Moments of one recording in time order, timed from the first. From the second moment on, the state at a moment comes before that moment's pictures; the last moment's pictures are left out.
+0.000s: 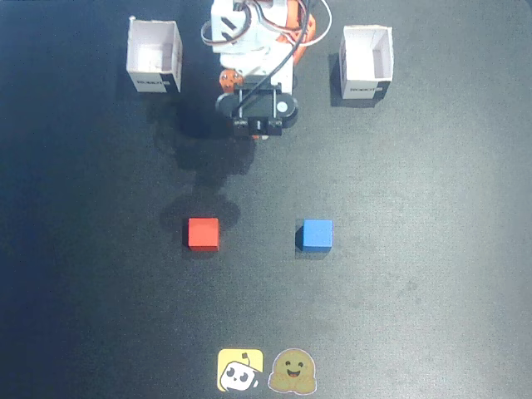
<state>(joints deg) 1.8 176.7 164.6 72.4 83.9</state>
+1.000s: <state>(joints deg) 1.8 176.7 164.6 72.4 83.7</state>
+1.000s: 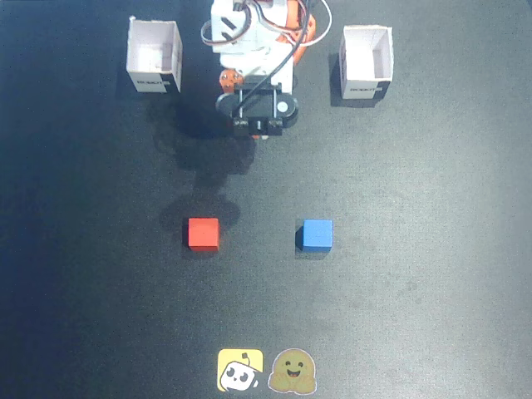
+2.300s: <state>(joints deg) 4.6 164.3 157.7 62.1 80.4</state>
